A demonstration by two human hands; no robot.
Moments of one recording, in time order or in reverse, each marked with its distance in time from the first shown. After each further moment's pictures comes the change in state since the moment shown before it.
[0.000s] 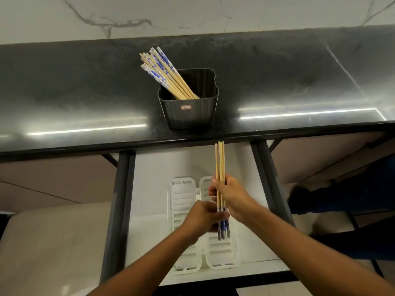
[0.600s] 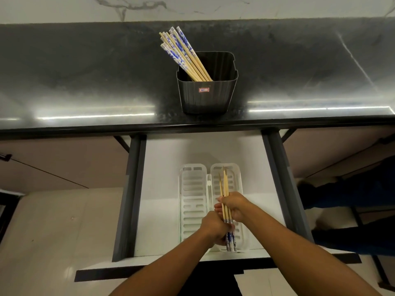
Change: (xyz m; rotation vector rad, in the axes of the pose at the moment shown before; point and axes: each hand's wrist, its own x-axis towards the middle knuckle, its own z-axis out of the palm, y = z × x) left_hand -0.002 -0.056 0.023 0.063 0.098 -0.374; right_hand 0.036 0.082 0.016 -0.147 0.064 0.464
